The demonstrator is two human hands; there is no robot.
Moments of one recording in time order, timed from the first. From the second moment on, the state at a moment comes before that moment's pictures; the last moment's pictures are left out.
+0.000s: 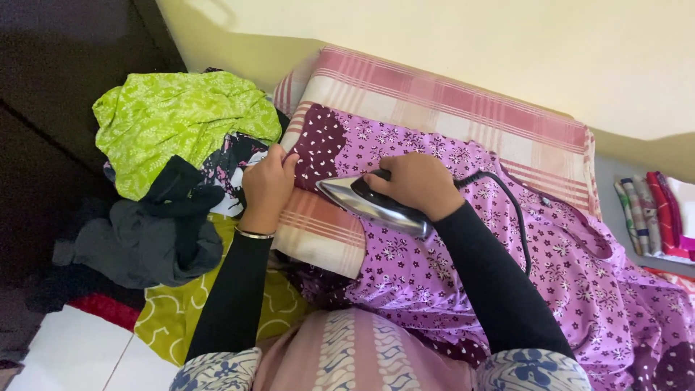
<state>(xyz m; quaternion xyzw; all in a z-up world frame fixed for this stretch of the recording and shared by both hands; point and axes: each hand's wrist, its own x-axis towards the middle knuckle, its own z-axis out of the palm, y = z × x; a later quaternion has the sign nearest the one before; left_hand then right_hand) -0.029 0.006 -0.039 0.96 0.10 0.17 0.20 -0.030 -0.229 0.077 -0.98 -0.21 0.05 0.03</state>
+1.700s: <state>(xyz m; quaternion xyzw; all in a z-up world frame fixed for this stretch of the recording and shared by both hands) -0.030 0.006 -0.043 0.94 0.09 0.24 0.21 -0.045 -0.212 0.080 -0.98 -0.20 0.00 0.04</state>
